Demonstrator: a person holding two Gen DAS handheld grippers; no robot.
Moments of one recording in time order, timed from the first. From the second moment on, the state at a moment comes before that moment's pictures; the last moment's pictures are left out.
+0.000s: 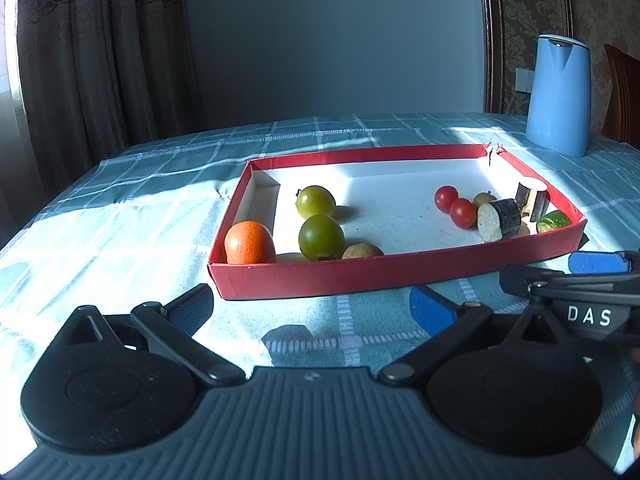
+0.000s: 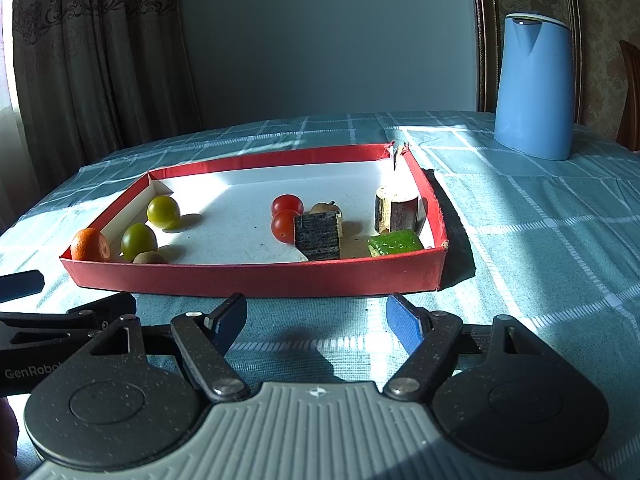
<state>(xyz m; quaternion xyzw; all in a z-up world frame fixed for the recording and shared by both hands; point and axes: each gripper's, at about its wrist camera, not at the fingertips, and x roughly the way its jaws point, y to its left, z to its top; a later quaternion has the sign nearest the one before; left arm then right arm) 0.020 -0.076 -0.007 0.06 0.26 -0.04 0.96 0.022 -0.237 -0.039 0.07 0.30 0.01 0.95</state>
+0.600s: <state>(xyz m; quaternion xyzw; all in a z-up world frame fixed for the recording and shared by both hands) 0.020 -0.076 -0.007 0.06 0.26 -0.03 0.96 0.022 -0.237 -0.040 0.06 0.30 0.01 0.95</state>
